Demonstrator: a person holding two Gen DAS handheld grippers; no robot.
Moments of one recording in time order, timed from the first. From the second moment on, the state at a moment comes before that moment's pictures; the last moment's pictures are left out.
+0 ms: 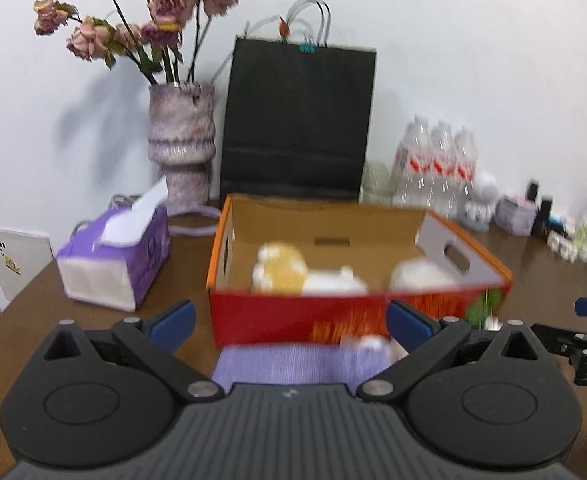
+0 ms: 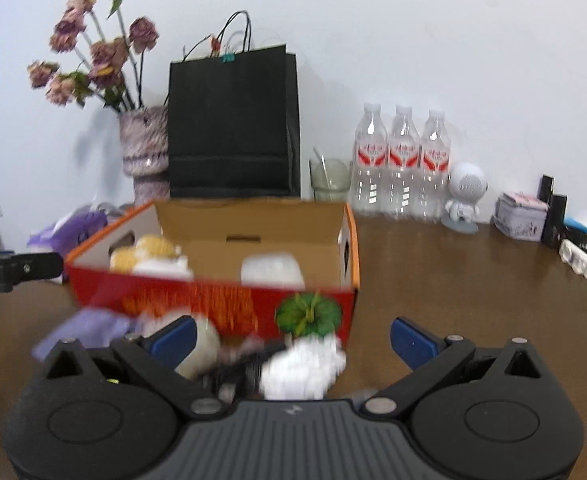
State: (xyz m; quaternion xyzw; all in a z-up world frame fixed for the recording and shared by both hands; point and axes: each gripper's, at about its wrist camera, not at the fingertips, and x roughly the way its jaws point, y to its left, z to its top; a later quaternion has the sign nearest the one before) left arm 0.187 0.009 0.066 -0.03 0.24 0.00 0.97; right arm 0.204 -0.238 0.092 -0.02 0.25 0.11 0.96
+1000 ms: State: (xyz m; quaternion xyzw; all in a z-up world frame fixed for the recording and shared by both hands) left arm 0.203 -0.011 0.017 -0.04 0.31 -0.05 0.95; right arm 0.190 -0.223 0.038 -0.01 0.29 0.15 0.94
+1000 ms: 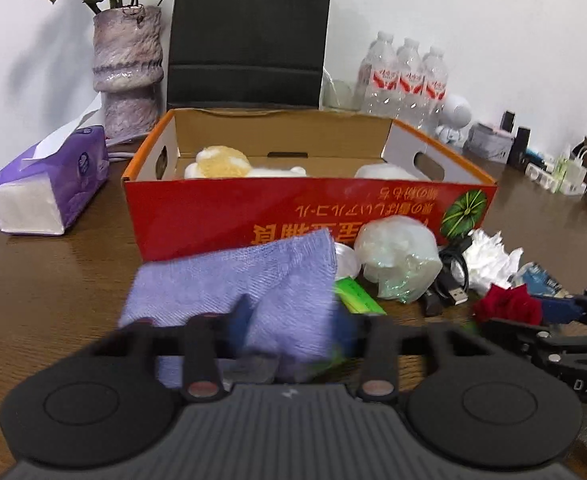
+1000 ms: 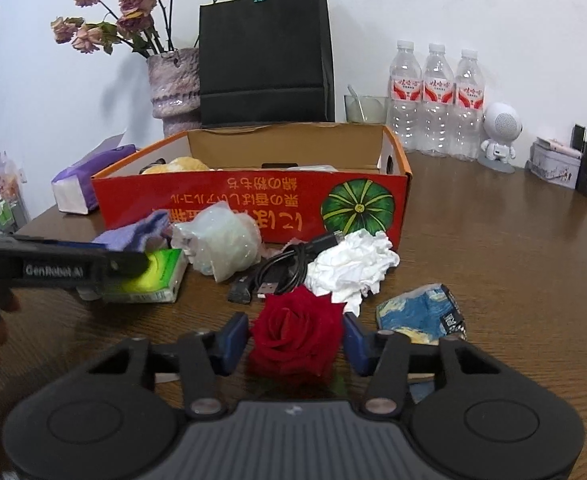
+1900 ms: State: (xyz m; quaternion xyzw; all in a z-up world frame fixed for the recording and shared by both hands) left arm 0.159 0.002 0.061 -0.03 0.21 -0.07 0.97; right arm 0.174 -0.229 0.071 0.00 0.22 0.15 0.96
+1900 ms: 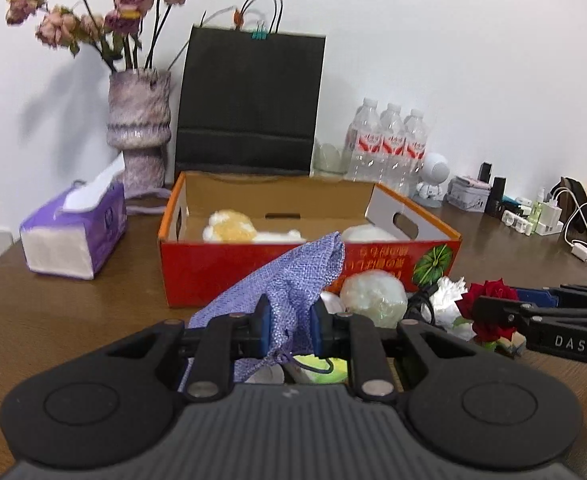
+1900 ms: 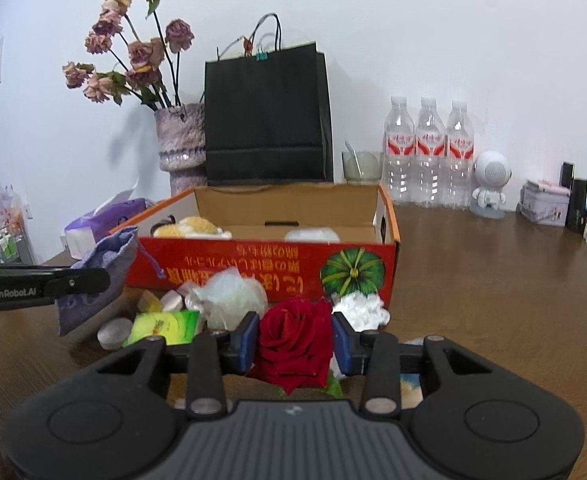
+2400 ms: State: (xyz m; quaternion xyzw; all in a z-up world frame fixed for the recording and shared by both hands) left arm 0.227 -0.005 0.129 -0.08 0.14 -0.08 0.98; right arm 0.245 -0.200 0.145 0.03 0.14 0.16 0.98
